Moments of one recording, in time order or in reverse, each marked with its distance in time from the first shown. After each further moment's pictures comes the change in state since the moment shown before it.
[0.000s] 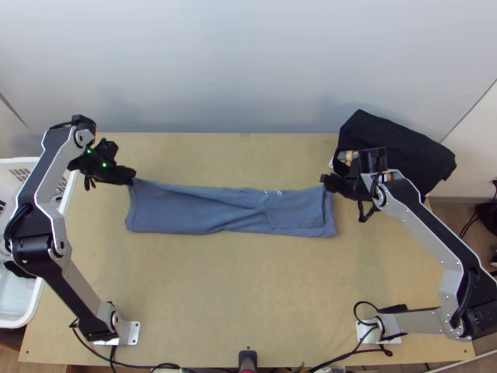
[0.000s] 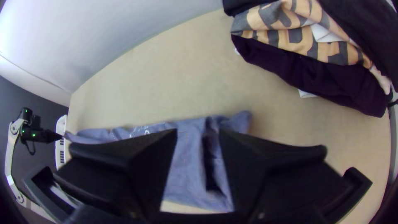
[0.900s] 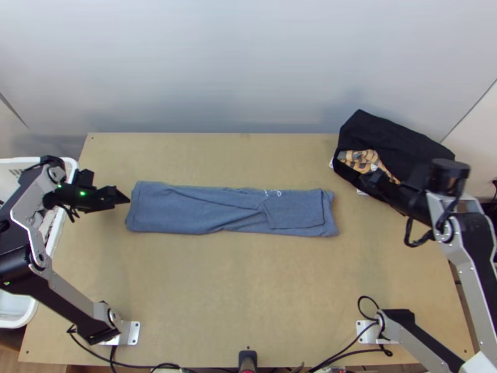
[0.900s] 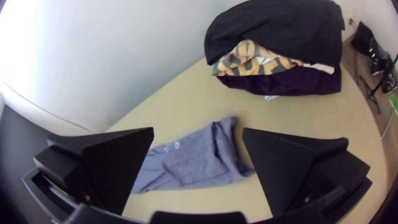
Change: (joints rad) left arm 0.254 -0.115 -0.409 0.210 0.362 0.032; right arm -0.194 -0.435 0.011 -0.239 -0.089 0.111
